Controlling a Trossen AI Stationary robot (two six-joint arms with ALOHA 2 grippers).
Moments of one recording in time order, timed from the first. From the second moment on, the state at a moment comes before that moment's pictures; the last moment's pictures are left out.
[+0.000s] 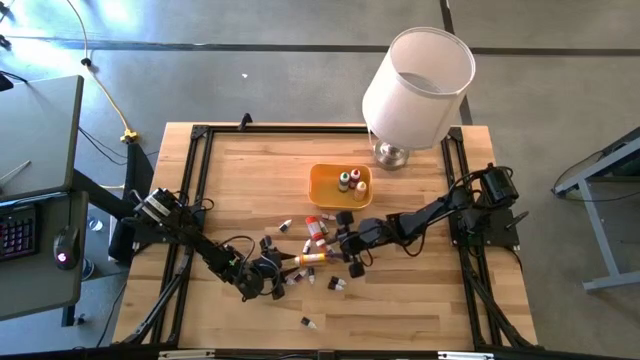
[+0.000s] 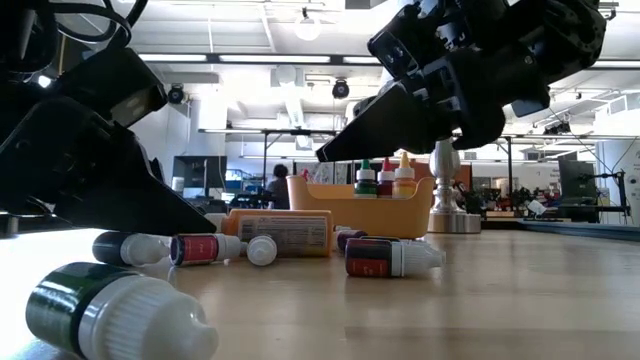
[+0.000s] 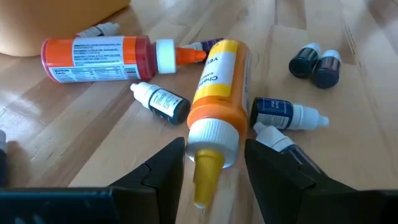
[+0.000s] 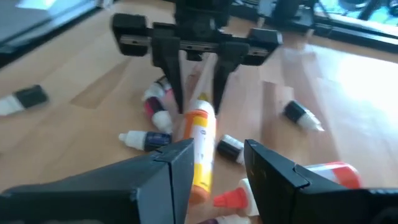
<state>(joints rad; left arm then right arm) -0.66 1.87 0.57 0.68 -0.83 -0.58 0.21 1.80 0.73 0.67 0.02 -0.11</state>
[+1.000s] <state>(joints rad) -0.58 1.89 0.57 0.76 -0.68 -0.42 0.21 1.80 0.73 0.61 -0.03 0.03</state>
